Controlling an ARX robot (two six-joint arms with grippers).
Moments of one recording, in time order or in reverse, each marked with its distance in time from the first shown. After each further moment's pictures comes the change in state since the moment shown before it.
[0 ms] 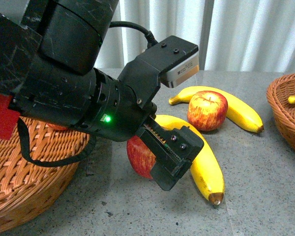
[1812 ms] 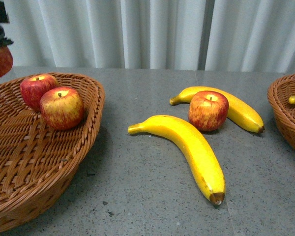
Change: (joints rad) left arm 0.333 -0.481 -0.272 0.229 -0.564 -0.441; right arm 0.000 0.000 0.000 0.000 0.000 0.000
